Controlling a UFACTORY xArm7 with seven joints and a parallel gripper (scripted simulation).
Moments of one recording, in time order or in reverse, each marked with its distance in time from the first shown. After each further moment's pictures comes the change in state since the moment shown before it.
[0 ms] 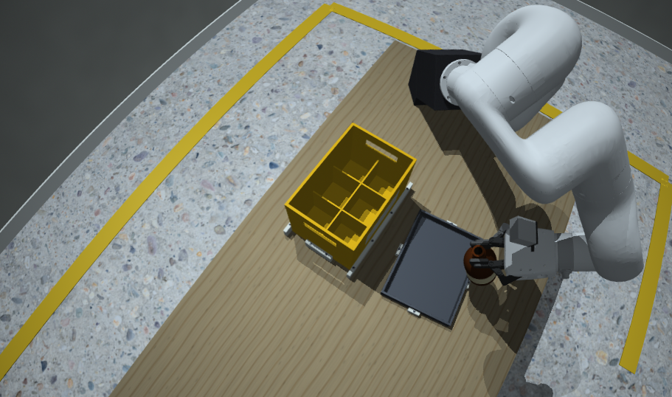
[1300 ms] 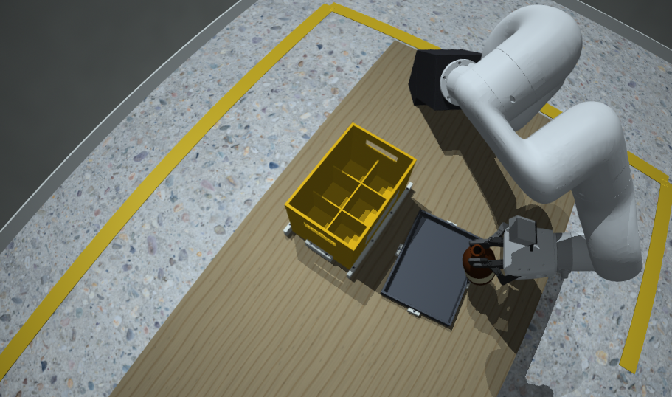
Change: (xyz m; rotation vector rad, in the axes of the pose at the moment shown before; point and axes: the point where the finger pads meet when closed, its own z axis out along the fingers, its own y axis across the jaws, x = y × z) arm 0.001 0.001 0.002 0.000 0.009 0.000
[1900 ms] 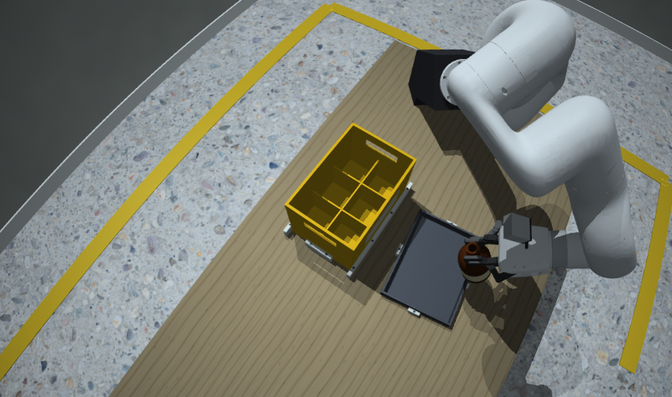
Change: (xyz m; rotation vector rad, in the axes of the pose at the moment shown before) arm 0.005 0.003 0.009 0.000 0.000 0.000
